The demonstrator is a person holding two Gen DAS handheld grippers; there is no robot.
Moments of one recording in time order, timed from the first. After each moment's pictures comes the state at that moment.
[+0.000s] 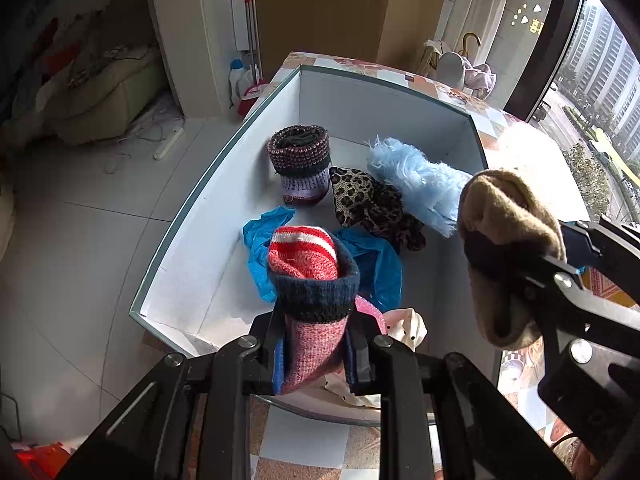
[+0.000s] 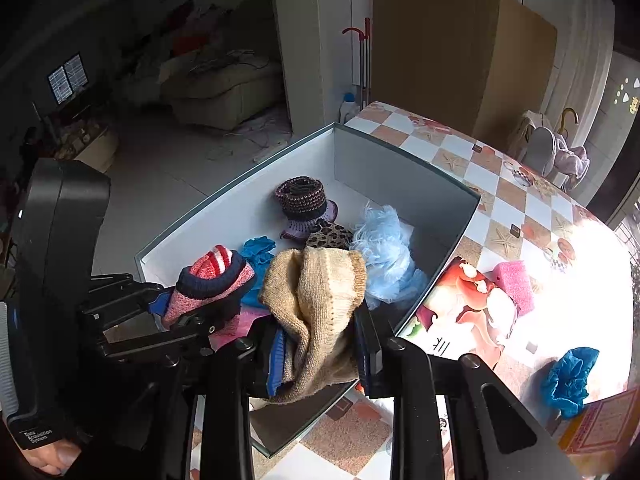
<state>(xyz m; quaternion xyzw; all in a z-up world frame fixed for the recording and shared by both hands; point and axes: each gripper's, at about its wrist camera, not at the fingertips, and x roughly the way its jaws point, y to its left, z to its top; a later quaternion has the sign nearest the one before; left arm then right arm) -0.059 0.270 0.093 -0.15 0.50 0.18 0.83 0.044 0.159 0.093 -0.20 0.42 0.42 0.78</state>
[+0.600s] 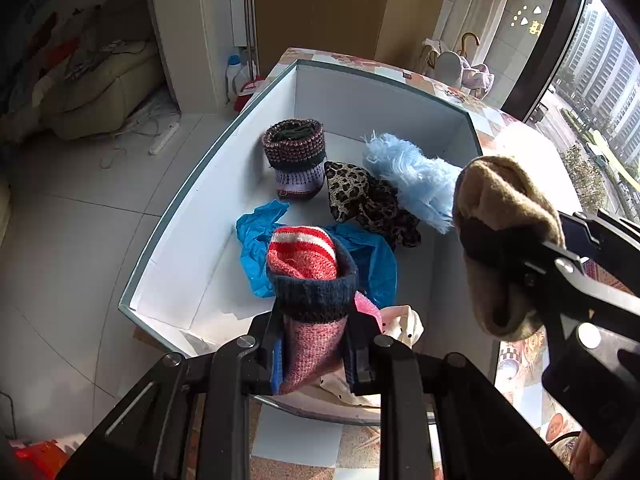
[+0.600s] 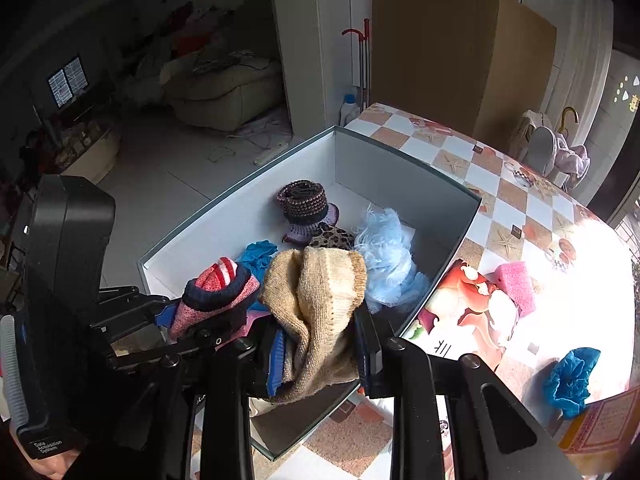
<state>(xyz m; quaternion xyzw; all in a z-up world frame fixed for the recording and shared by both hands) -0.058 0.268 0.088 -0.16 0.50 0.18 0.83 0.044 0.162 0.096 -0.19 0.42 0.41 0.78</state>
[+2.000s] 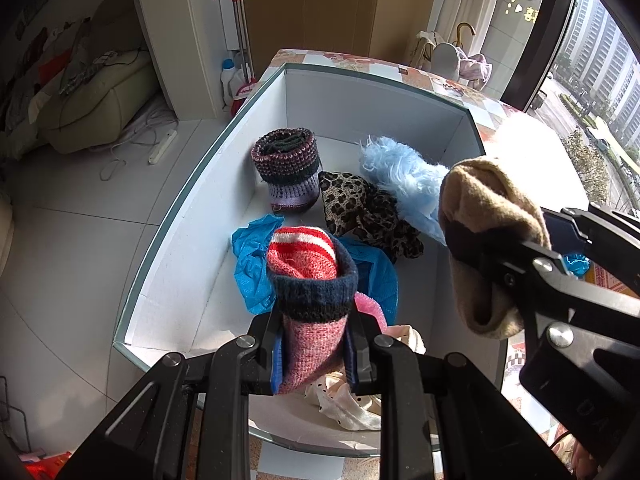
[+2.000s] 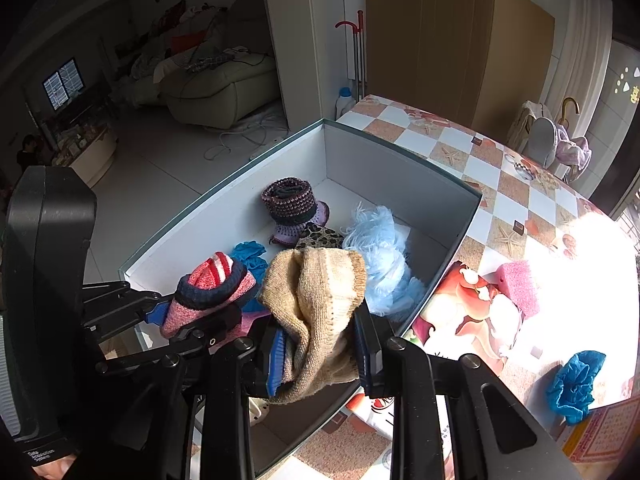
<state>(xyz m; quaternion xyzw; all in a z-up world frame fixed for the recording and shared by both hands) -0.042 0.266 0.090 -0.13 0.51 0.17 0.83 0.057 0.165 0.086 -0.19 0.43 0.41 0.78</state>
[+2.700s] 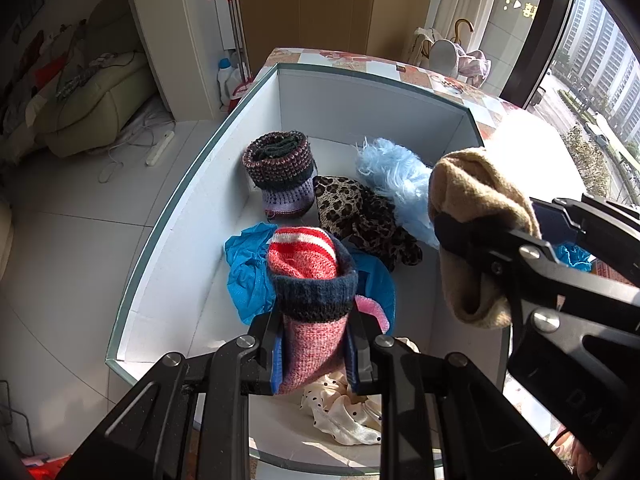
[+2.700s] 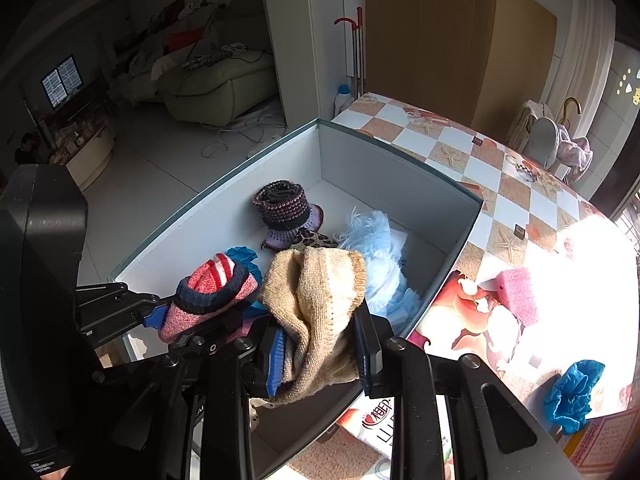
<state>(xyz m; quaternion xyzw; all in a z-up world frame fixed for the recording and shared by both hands) -0.030 0.270 0.087 -0.13 0.51 0.17 0.83 0.071 0.174 0.084 -0.19 0.44 0.41 0.78</state>
